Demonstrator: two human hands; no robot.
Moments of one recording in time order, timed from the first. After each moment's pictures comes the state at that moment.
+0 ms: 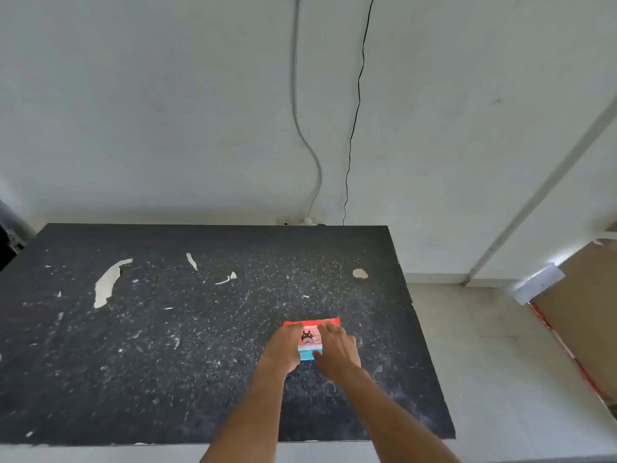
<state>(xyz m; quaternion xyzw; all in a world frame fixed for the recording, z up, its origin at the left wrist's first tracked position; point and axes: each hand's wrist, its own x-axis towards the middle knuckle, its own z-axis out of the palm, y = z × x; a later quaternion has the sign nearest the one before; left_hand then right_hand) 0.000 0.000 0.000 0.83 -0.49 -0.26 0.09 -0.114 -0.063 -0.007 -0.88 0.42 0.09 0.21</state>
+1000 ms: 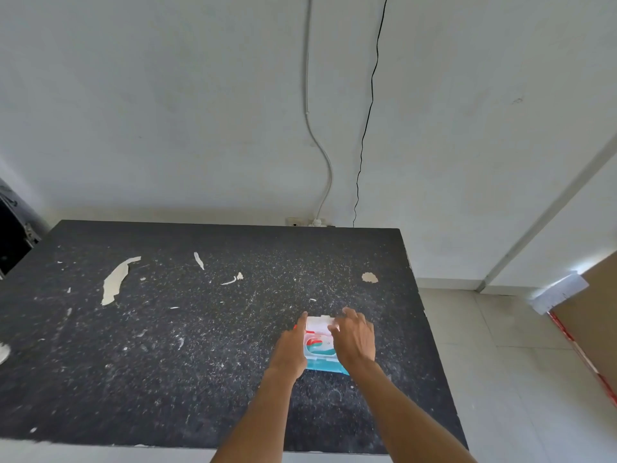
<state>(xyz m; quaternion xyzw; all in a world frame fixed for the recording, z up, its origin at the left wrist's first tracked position) -0.003 -0.006 -0.022 0.85 -0.42 -0.26 0.16 -0.108 -0.098 -0.012 -0.87 0.48 -0.03 0.15</state>
